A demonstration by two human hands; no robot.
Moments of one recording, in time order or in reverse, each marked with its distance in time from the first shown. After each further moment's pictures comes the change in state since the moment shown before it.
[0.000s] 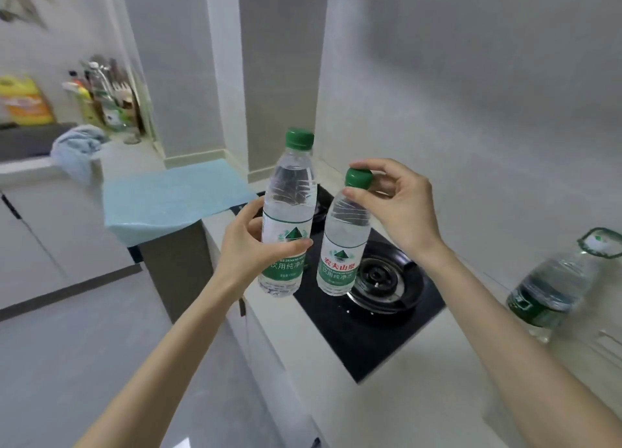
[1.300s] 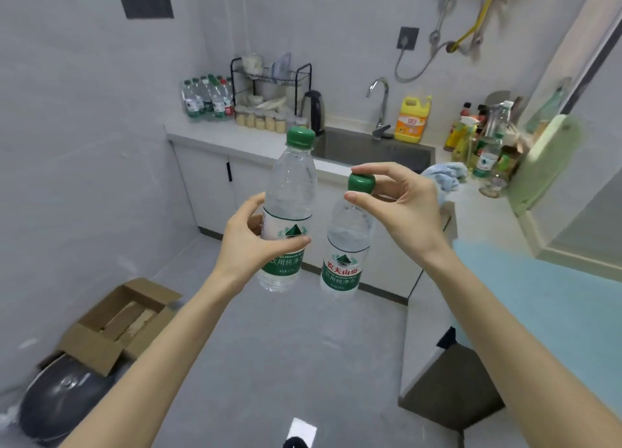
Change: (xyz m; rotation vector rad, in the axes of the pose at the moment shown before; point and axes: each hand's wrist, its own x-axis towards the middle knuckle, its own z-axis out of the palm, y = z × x) left_hand 0.007 -0.099 -0.657 0.243 0.971 -0.121; right_hand 0.125 -0.173 0.742 0.581 -0.797 -0.265
